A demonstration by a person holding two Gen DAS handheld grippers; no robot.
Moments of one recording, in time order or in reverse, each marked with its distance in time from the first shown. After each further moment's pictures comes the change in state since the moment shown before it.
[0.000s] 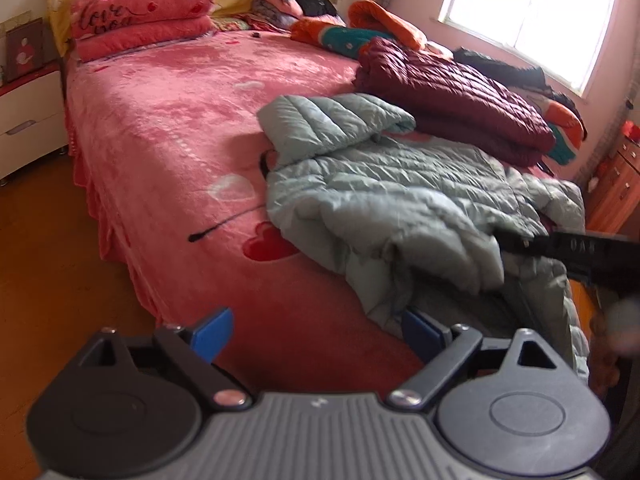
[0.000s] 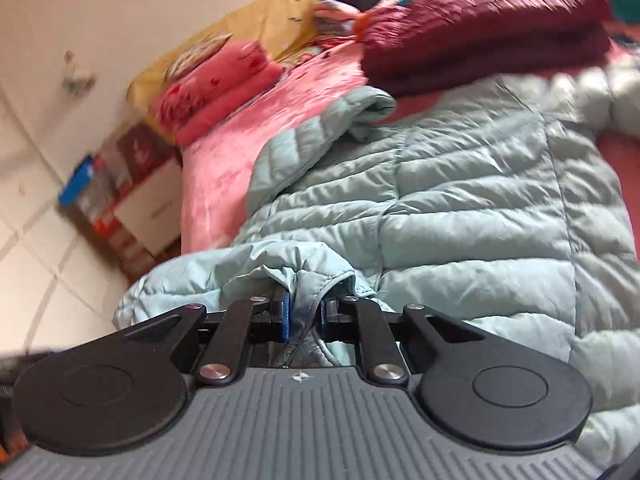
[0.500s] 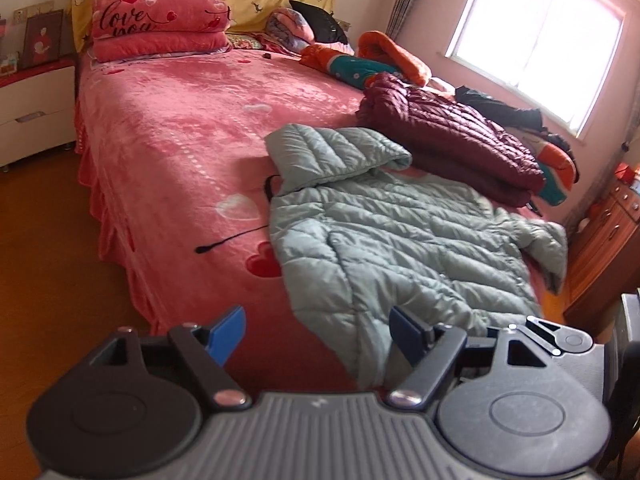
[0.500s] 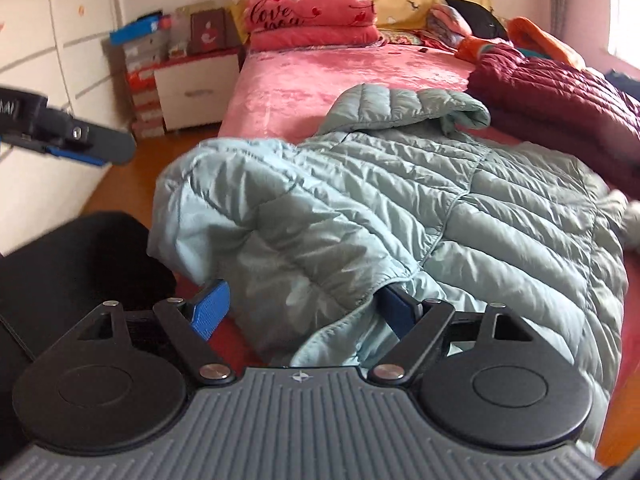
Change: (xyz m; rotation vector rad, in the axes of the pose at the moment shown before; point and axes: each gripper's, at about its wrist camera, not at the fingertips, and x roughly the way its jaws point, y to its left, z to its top) left arm -0.030 0.014 -0.001 -0.098 -0.090 -0.012; right arm 0.007 0.077 -0.068 -0.619 0.163 -0.072
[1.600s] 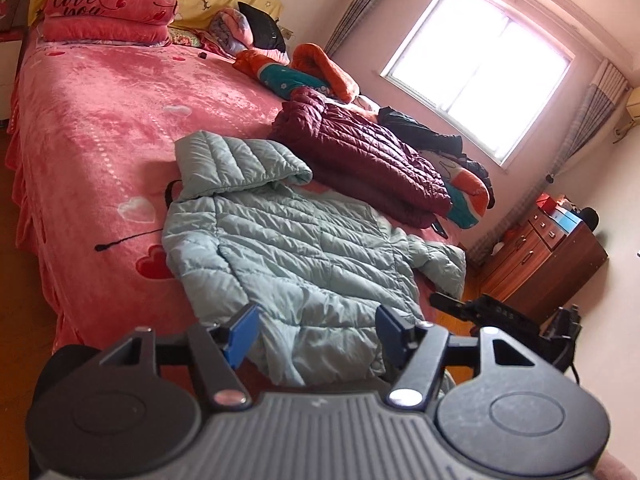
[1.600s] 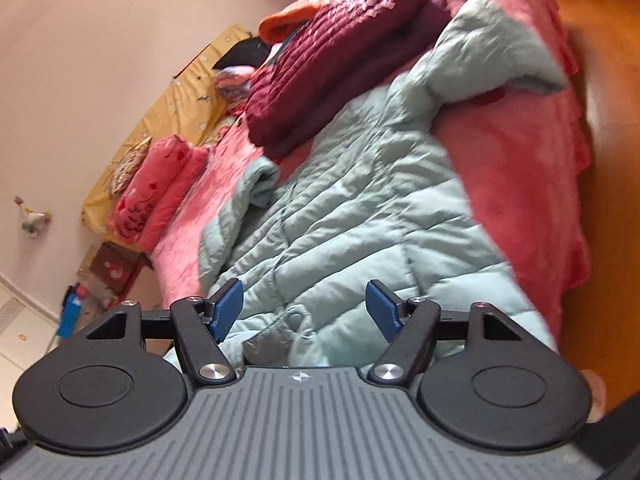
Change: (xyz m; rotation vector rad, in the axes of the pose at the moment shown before) left arm -0.026 -0.032 0.006 -0.086 -0.025 -0.291; right arm -0.087 -0.161 -0.057 0.993 -0.283 -0.001
